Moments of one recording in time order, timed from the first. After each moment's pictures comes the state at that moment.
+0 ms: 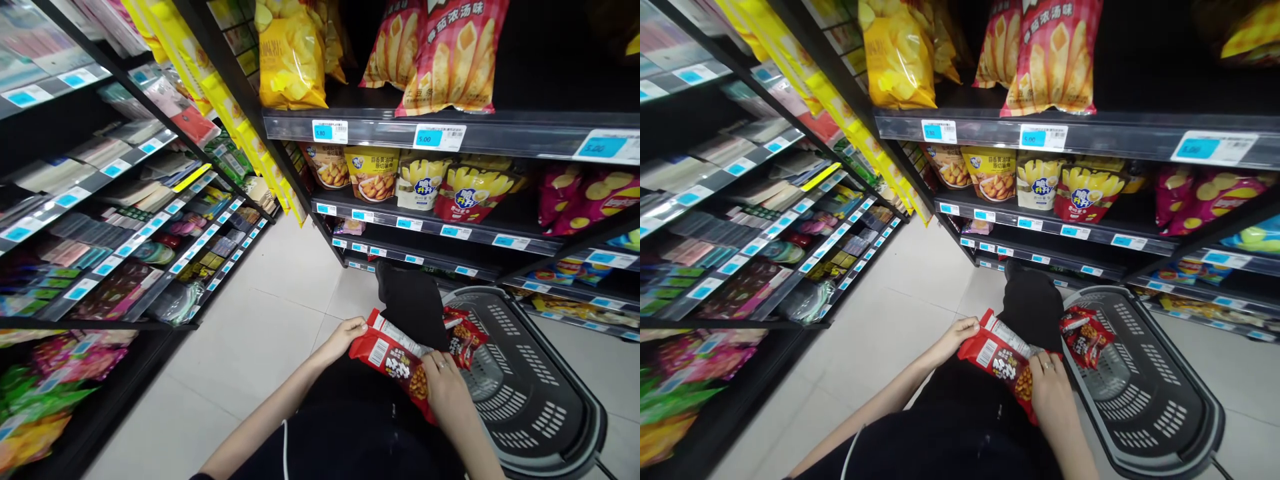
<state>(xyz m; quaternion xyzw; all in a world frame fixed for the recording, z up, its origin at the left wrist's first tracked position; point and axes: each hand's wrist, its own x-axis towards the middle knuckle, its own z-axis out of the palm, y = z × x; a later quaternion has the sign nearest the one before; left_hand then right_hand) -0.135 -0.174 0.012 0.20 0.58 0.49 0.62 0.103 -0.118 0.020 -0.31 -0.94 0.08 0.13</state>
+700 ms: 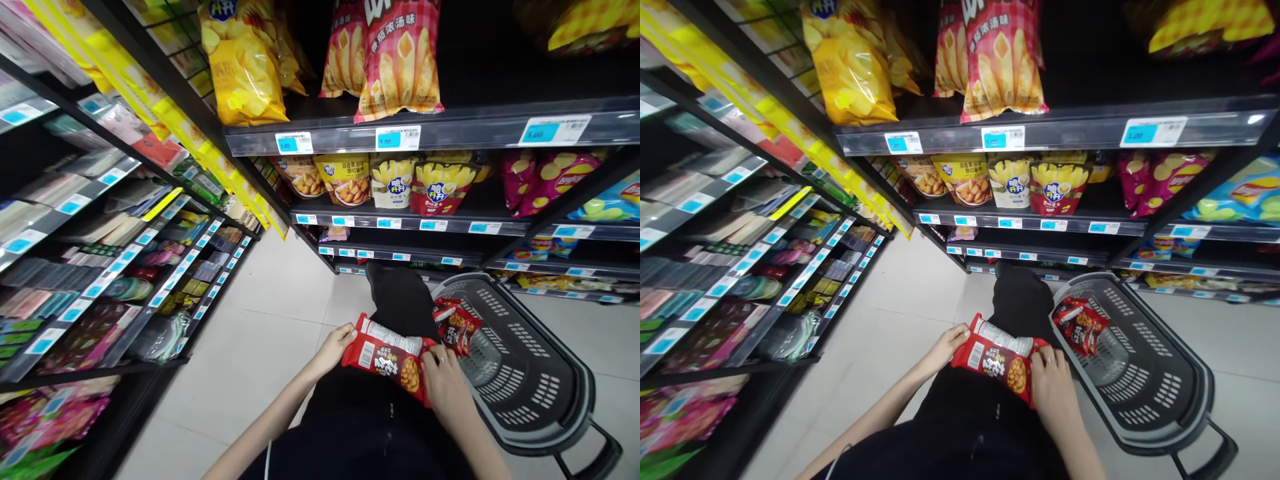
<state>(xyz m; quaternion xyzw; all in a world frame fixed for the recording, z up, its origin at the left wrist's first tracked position) -0.142 -0.180 -0.006 0.27 0.64 0.41 0.58 0.115 -0.123 0.009 -0.38 -0.92 0.09 0.10</state>
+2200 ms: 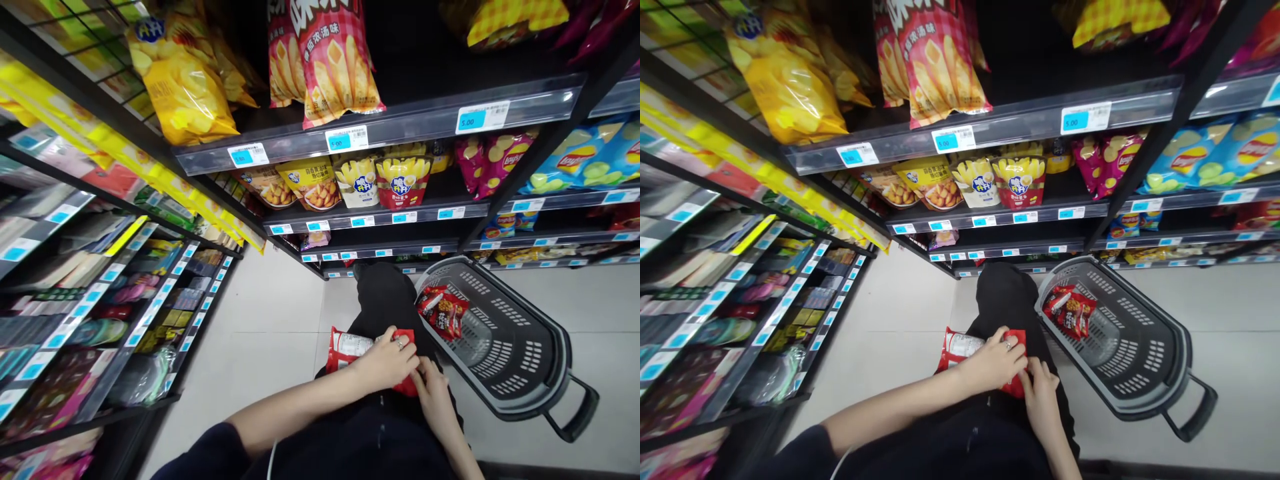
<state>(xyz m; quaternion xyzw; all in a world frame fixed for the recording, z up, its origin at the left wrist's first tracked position) -0.030 -0.130 0.055 0.93 0.36 0.00 0.02 0.126 -0.168 -0.024 -0.57 -0.66 0.43 0.24</state>
